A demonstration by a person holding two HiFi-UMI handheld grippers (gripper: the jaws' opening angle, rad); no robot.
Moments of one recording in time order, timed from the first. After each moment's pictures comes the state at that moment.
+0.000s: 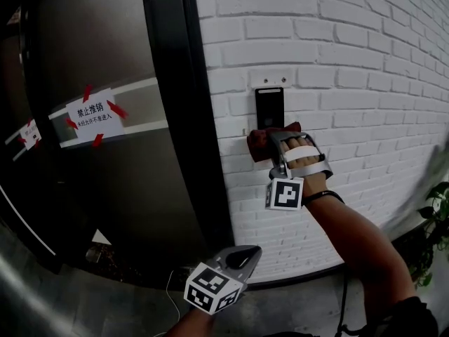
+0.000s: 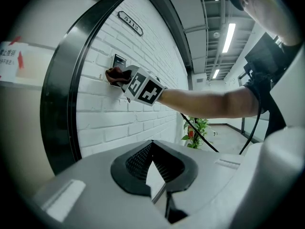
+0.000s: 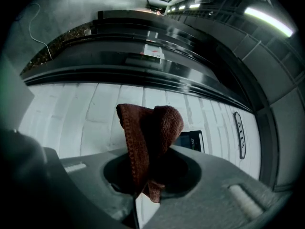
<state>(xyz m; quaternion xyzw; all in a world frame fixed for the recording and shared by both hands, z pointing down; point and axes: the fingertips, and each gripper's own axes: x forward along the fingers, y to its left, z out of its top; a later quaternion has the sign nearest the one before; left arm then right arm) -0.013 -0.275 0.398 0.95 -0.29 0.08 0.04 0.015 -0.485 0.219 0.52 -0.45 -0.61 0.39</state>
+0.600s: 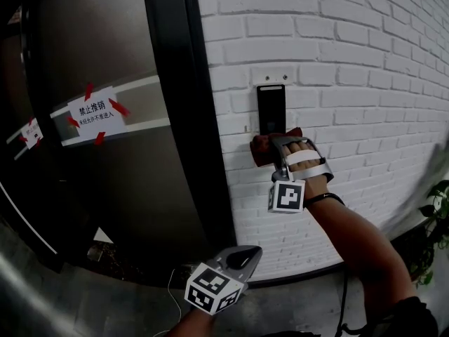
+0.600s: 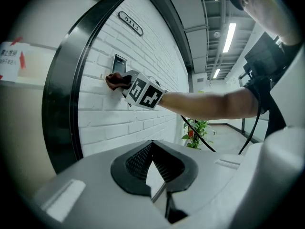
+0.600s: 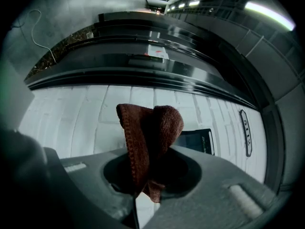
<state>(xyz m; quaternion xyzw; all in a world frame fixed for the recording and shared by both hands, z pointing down) -0.018 -0.267 0.402 0.95 -0.29 0.08 0.04 0.016 -0.484 0.244 0.51 -0.47 -0.59 0.40</state>
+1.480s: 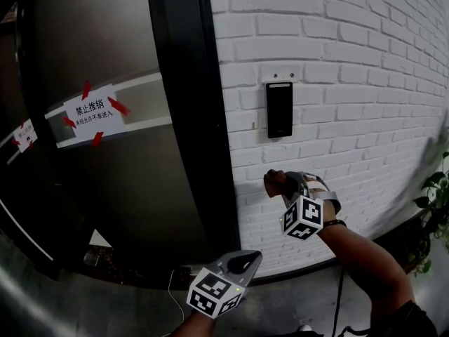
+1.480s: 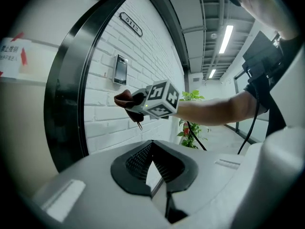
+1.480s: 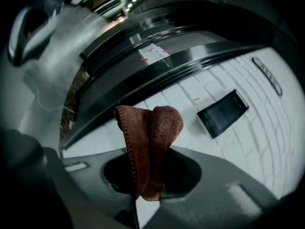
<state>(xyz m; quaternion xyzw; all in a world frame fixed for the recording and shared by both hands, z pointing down) -0.055 -0.250 0.419 0.96 -0.27 0.09 0.04 0.018 -0.437 0.356 0.48 -0.69 -0.36 0.41</state>
